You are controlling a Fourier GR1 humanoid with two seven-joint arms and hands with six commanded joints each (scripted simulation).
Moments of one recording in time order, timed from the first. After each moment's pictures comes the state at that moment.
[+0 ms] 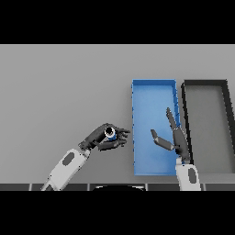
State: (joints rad) left arm -0.25 0.18 -0.56 -1.54 0.16 -0.17 -0.16; right arm 0.10 -0.13 0.10 -1.69 0.15 0.06 -0.09
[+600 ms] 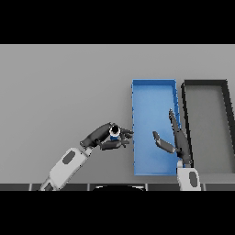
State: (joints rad) left arm -0.29 0.19 -0.57 -1.59 0.18 -0.19 -0.05; right arm 0.14 -0.12 0.09 -1.73 0.14 0.05 -0.12
